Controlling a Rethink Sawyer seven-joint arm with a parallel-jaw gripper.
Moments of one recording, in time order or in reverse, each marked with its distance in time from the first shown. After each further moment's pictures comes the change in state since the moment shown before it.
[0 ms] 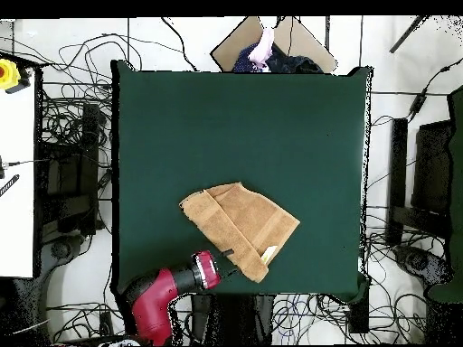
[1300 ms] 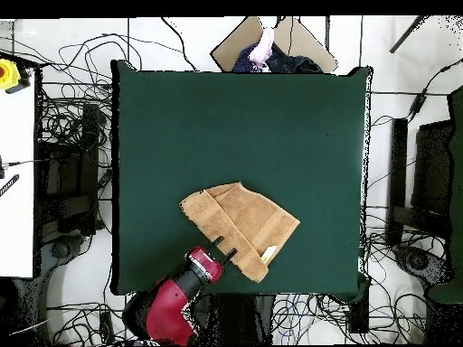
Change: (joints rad) arm -0.097 -0.030 -0.231 0.068 -0.790 0.056 0.000
